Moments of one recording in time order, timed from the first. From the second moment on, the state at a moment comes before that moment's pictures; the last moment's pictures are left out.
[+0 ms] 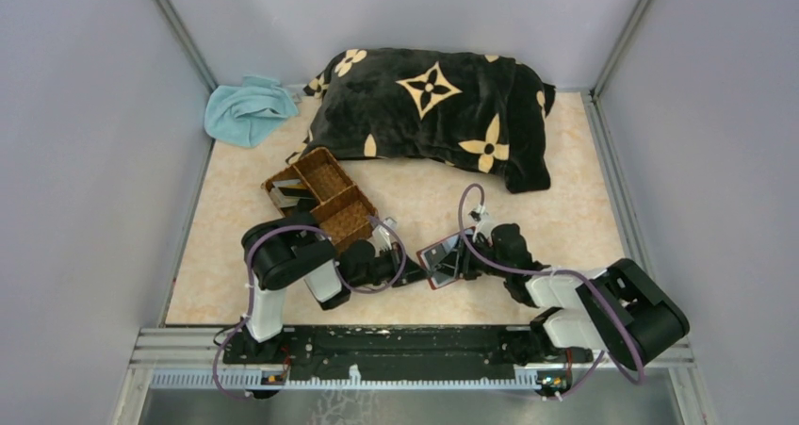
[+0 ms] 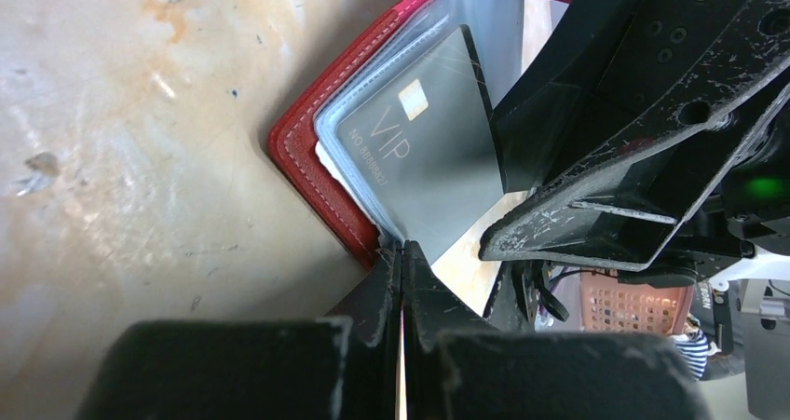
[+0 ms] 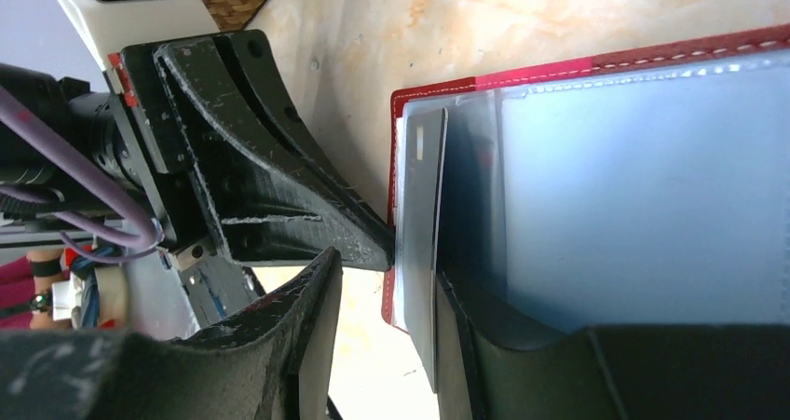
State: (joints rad) left arm -0.96 1.98 0.37 1.33 0.20 -1.09; right arm 0.53 1.25 0.13 0.61 -0.49 0.71
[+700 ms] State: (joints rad) left arm -0.93 1.99 0.33 1.38 0.23 -1.10; right arm 0.51 1.06 0.14 0.34 -0.46 0.64
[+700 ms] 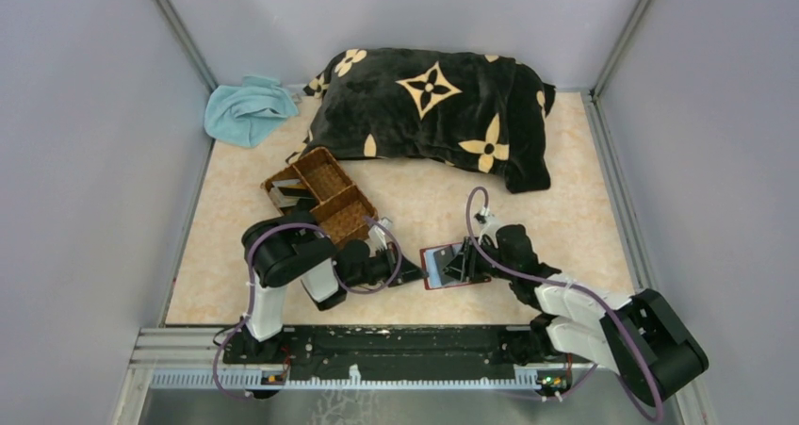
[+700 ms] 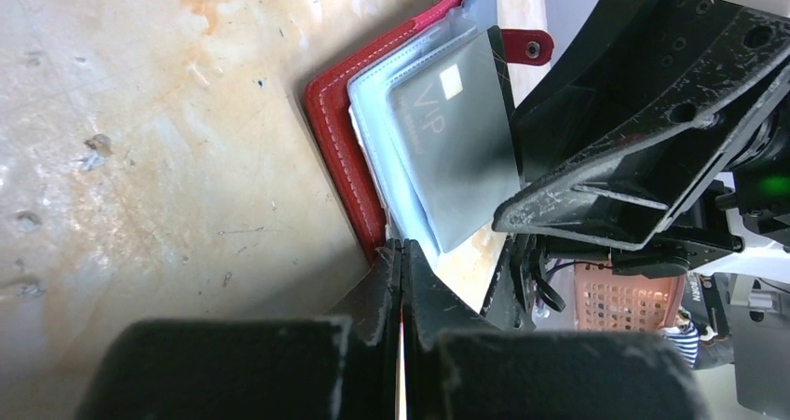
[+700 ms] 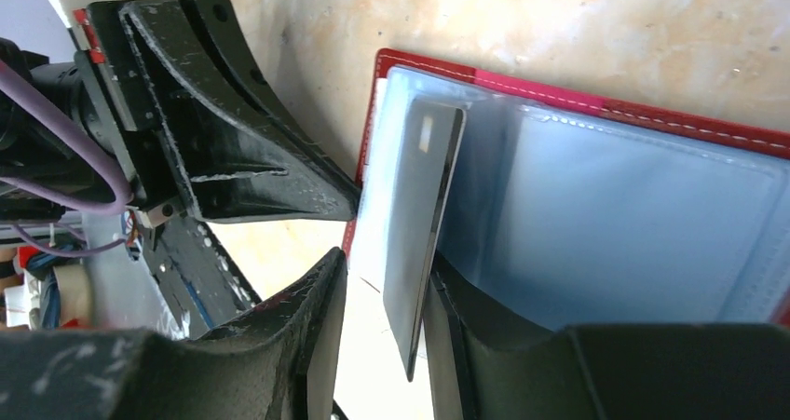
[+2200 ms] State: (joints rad) left arm -0.91 2.03 0.34 1.44 0.28 -1.12; right arm 0.44 0.98 0.14 0.29 -0.51 0.63
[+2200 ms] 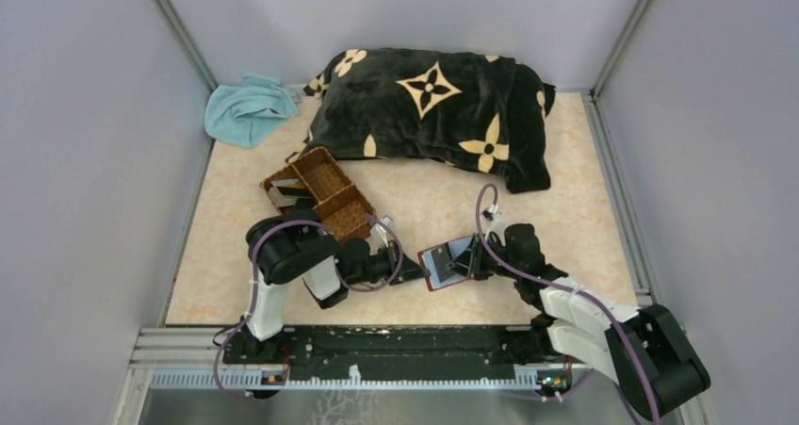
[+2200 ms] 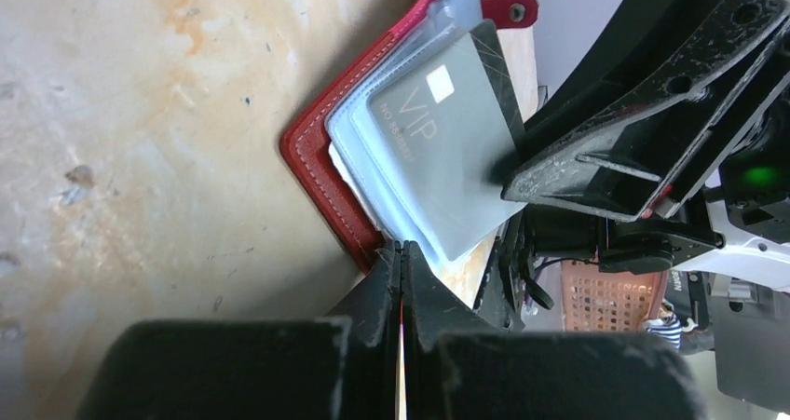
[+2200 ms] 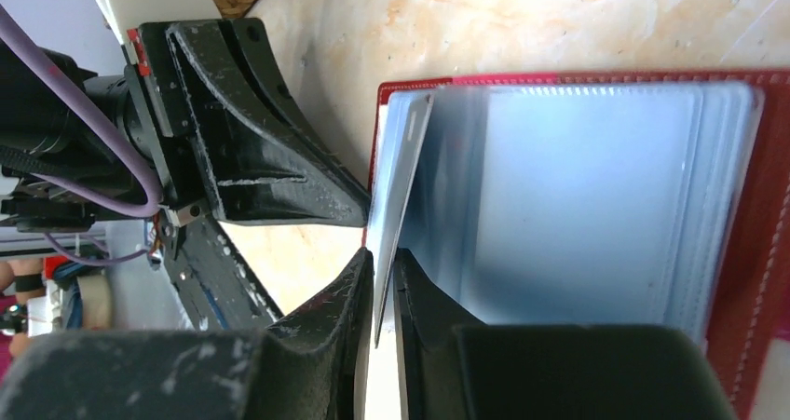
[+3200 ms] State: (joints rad) left arm -0.91 1.96 0.38 1.29 0.29 -1.10; right arm 0.44 1.09 0.08 0.49 -0.54 0.69
